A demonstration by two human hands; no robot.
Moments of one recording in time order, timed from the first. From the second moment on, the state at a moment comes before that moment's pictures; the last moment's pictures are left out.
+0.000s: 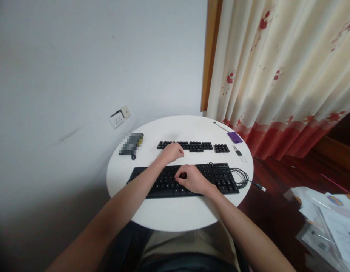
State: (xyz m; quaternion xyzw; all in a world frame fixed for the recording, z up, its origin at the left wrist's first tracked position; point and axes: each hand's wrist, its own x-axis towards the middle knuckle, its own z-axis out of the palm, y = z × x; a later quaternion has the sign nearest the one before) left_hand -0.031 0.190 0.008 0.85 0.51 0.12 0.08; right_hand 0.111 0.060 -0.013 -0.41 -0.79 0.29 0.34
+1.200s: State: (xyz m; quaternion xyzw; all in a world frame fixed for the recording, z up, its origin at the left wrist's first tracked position) left_hand -0.107 0.057 0.016 0.81 0.47 0.26 0.23; right_hand 0.110 0.053 -0.013 -0.39 -0.83 0.22 0.33
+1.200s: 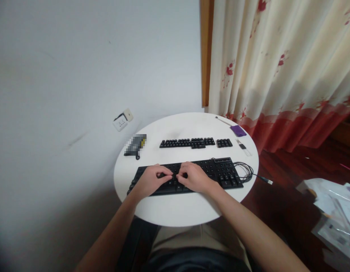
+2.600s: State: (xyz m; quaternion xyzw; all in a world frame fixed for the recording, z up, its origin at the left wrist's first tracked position) left_hand -0.096 0.021 -0.018 0.84 0.46 0.28 0.03; right_hand 0.109 0.054 -0.017 -0.38 -0.83 0.21 0.34
